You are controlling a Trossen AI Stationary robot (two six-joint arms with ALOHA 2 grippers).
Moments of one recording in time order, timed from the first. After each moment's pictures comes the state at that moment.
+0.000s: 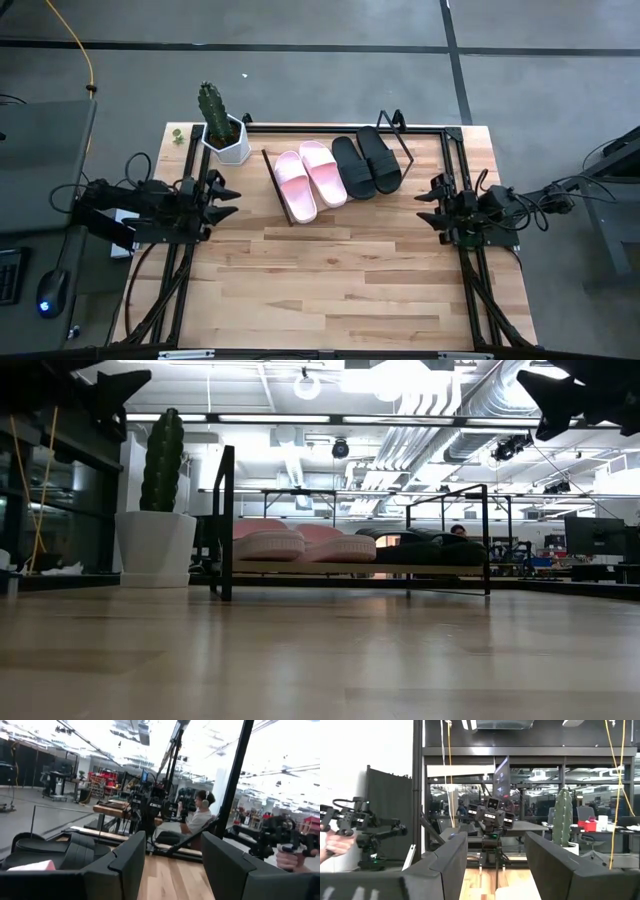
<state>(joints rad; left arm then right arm) -0.11 0.01 0.11 0.14 -0.21 -0.16 0.23 0.01 0.01 0.35 0.17 -0.09</state>
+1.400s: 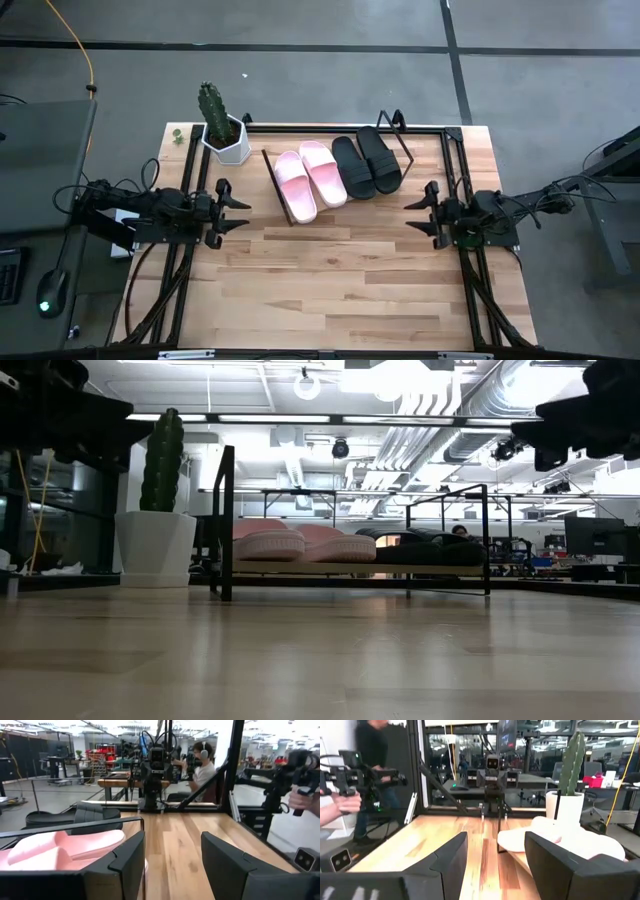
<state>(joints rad) -0.11 0.01 0.01 0.04 -0.18 -0.01 0.23 0.01 0.01 0.09 0.17 -0.04</state>
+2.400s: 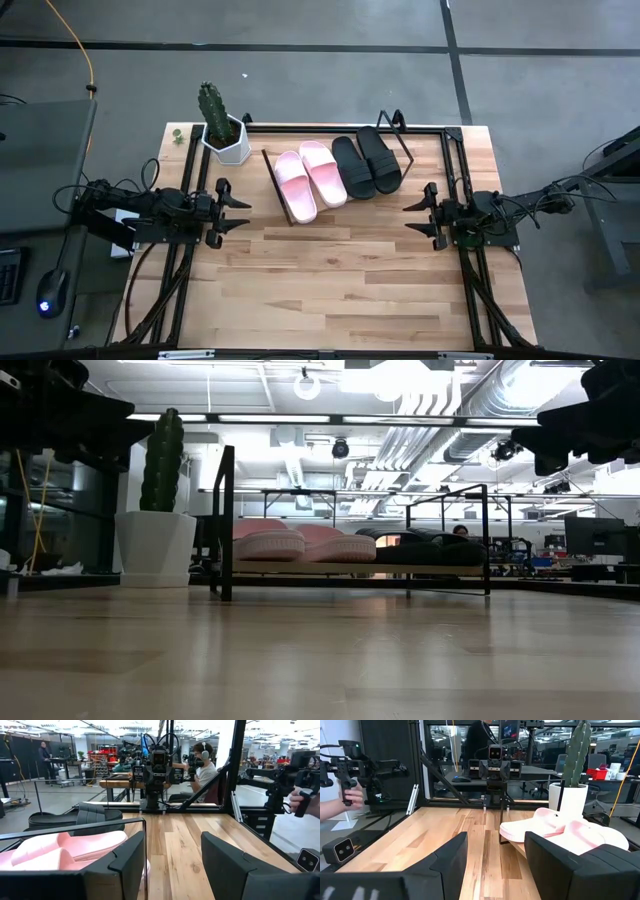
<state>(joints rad) -0.11 0.01 0.01 0.05 -0.19 0.00 0.23 0.01 0.01 0.04 0.16 -0.03</state>
